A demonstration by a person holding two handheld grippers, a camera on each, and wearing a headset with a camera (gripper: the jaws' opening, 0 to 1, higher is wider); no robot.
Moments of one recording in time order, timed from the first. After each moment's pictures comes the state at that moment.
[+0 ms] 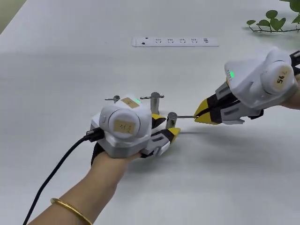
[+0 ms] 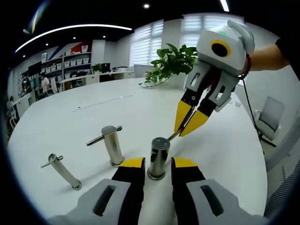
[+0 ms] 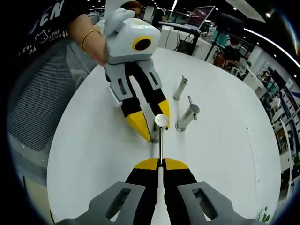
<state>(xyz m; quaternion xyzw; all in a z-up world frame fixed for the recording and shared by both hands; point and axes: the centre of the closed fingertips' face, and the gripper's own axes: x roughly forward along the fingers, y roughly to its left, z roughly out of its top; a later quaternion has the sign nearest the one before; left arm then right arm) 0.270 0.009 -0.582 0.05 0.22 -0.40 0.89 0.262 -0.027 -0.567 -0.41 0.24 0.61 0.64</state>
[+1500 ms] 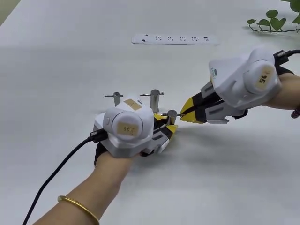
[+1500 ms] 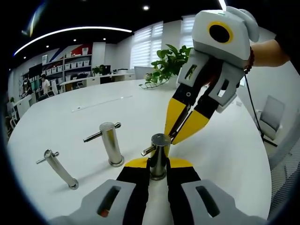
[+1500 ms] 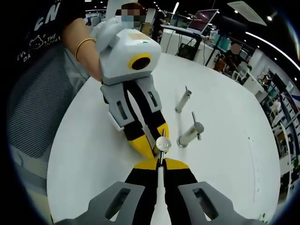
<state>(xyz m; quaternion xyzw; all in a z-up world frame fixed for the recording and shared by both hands) 0.272 0.007 -0.588 0.04 0.21 -0.40 0.89 0.260 0.004 -0.566 -0.40 0.23 0.62 0.64</state>
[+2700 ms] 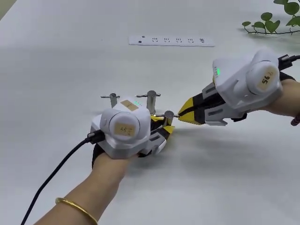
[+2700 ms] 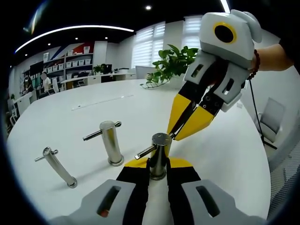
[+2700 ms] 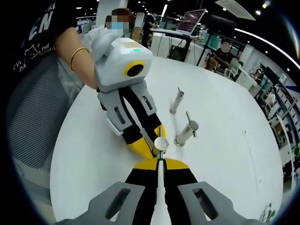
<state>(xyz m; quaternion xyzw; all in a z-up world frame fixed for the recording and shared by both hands) 0.273 0.005 -0.589 0.04 0.21 -0.40 0.89 0.257 0.003 -0.557 -0.37 0.23 0.60 0.67</state>
